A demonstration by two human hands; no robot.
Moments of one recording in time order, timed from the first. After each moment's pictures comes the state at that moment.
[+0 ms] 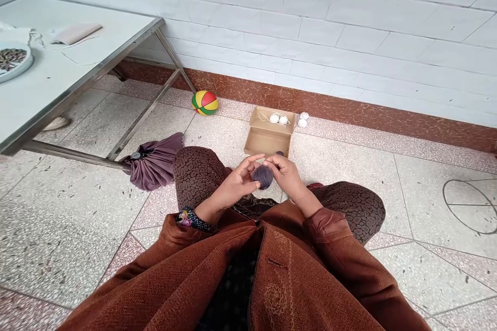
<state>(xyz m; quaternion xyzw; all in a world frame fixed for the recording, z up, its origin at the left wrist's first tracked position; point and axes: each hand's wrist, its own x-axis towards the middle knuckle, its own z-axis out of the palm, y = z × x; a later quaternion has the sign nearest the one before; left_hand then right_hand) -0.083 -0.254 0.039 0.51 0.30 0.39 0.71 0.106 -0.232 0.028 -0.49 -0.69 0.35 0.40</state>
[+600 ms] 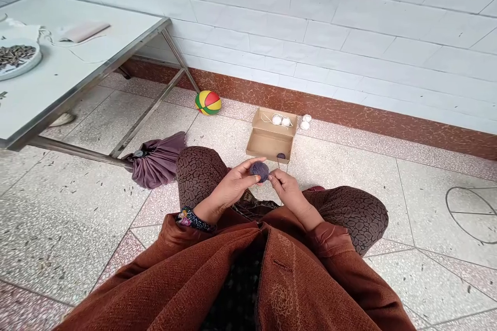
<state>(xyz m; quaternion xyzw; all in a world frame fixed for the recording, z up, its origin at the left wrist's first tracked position) -0.089 -0.249 0.042 0.44 0.36 0.40 0.71 0.110 -0.261 0.000 -0.50 -0.72 0.35 0.34</state>
